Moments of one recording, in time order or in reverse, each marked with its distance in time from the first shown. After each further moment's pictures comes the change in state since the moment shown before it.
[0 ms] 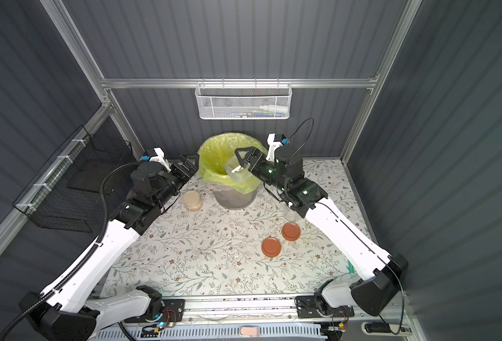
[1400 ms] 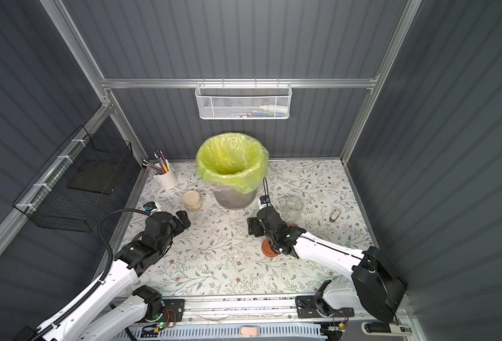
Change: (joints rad) left arm -0.020 -0.335 -0.621 -0.155 -0.316 0.150; right arm 0.174 0.004 -0.711 0.248 0.417 -0.529
